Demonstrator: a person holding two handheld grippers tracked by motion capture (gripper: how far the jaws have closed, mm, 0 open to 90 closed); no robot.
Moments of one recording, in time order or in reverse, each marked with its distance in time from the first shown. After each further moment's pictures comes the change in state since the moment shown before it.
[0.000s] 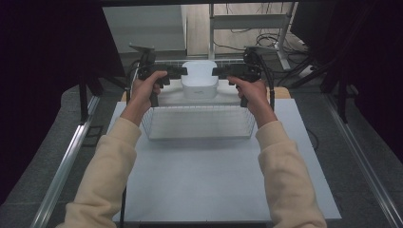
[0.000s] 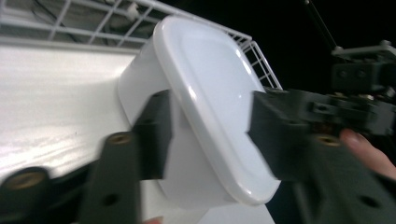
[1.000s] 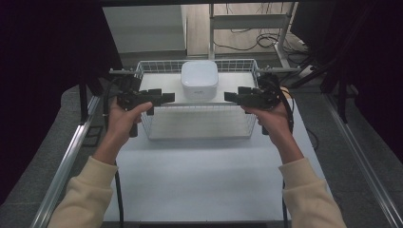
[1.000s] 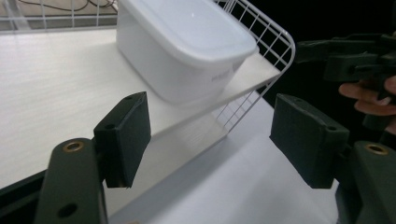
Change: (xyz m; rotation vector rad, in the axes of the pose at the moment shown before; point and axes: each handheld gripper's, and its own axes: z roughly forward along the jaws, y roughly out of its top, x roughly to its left) left arm -0.048 -0.085 -0.070 -0.023 0.154 0.345; right arm 0.025 -0.074 -0.071 -0.060 -0.116 -0.433
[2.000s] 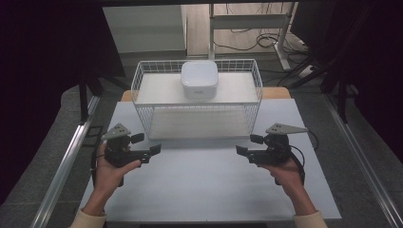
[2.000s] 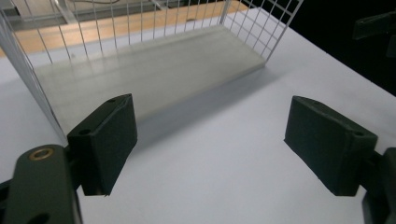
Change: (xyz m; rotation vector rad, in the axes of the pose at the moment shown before) left arm -0.002 -0.138 -0.027 0.029 0.143 0.097; right arm -0.001 -0.138 -0.030 0.059 -0.031 -0.072
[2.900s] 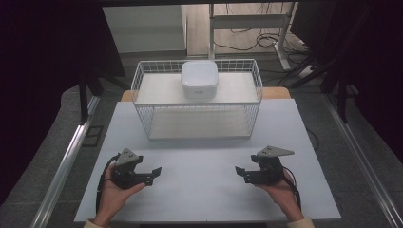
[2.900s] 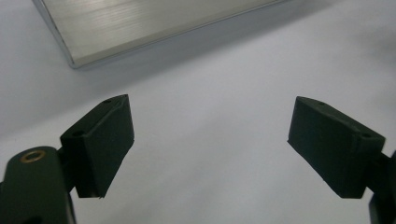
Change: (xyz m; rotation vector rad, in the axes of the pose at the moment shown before) left arm 0.001 -0.069 0.024 0.114 0.117 0.044; right arm -0.001 -0.069 0.025 0.126 -0.114 -0.017
